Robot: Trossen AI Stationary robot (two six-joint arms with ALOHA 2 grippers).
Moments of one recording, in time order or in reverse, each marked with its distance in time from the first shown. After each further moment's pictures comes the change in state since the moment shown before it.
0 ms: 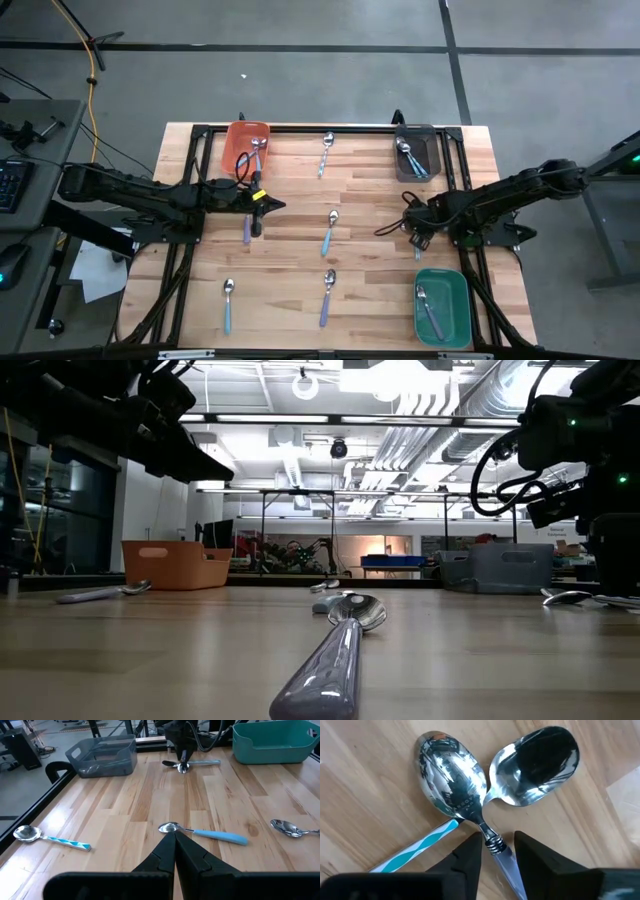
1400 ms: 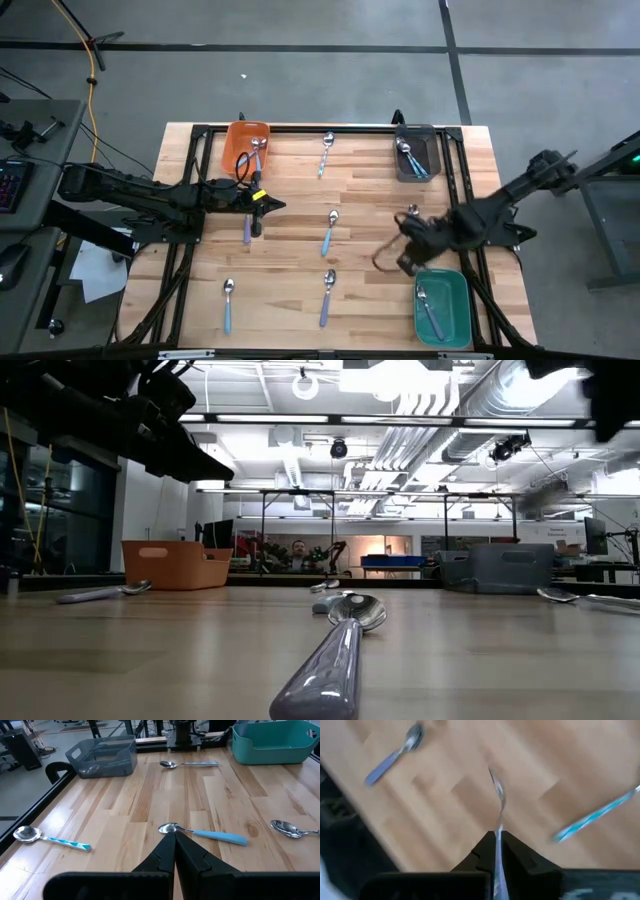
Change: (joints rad) left arm 0.000 0.000 0.000 0.002 0.000 0.000; right arm 0.445 0.039 0.577 -0.177 0.014 0.565
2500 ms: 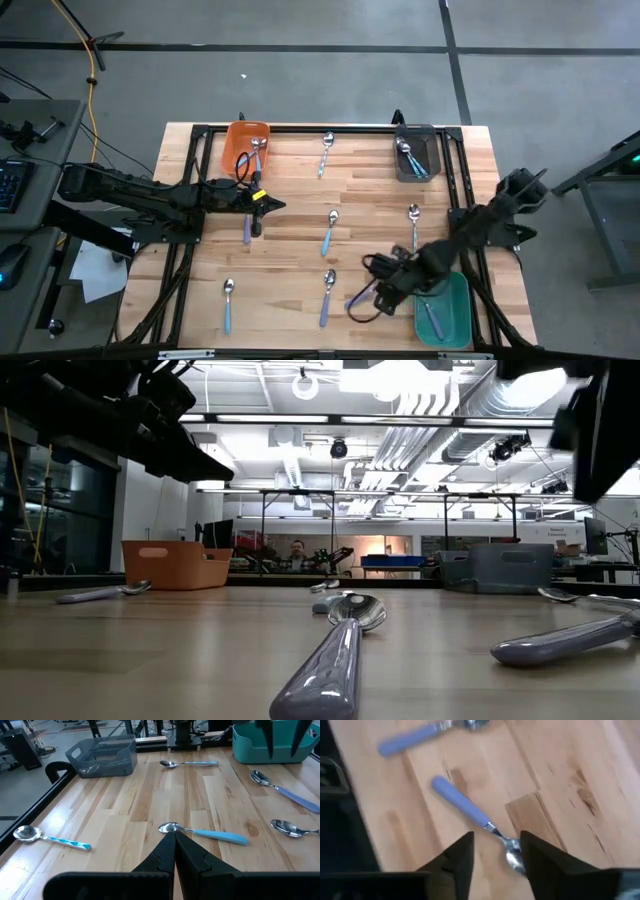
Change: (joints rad) left arm 0.000 0.000 0.000 -0.002 0.000 0.000; right arm 0.074 0.401 0.071 0.355 0.039 -0.258
